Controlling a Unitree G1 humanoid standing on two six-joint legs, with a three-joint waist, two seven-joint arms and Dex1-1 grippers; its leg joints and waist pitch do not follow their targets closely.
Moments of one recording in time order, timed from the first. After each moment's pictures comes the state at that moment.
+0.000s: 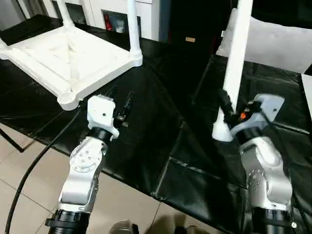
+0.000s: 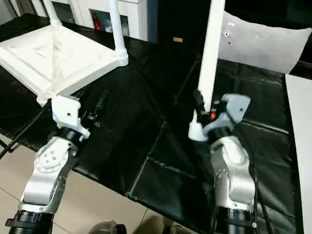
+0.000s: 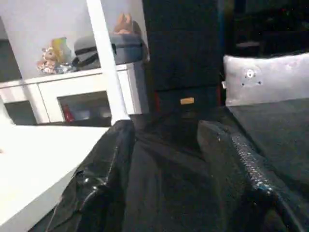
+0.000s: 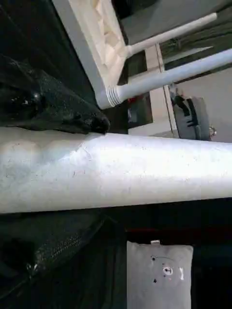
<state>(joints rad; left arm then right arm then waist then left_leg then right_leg) -0.21 0.15 -0.03 -0.03 -0.02 -0.04 -0.19 -0.23 -0.04 -0.20 -0.09 0.26 0.21 0.26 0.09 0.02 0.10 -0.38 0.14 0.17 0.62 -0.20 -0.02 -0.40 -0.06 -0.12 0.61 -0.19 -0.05</state>
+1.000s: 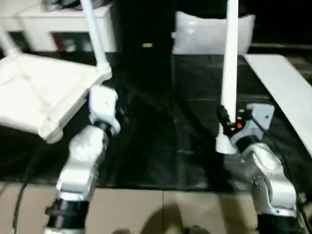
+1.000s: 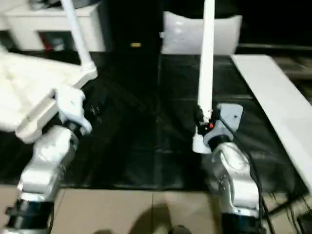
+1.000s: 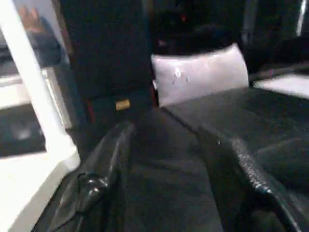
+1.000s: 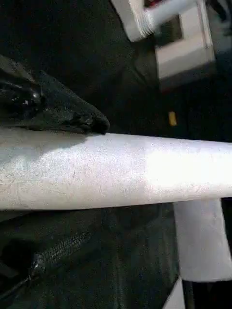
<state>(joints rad) -0.29 0.20 0.01 -0.07 -0.06 0.17 -0.20 -0.19 -0.08 -0.12 -0.09 0.22 0.36 0.20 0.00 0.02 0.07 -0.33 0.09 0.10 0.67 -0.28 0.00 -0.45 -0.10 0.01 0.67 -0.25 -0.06</state>
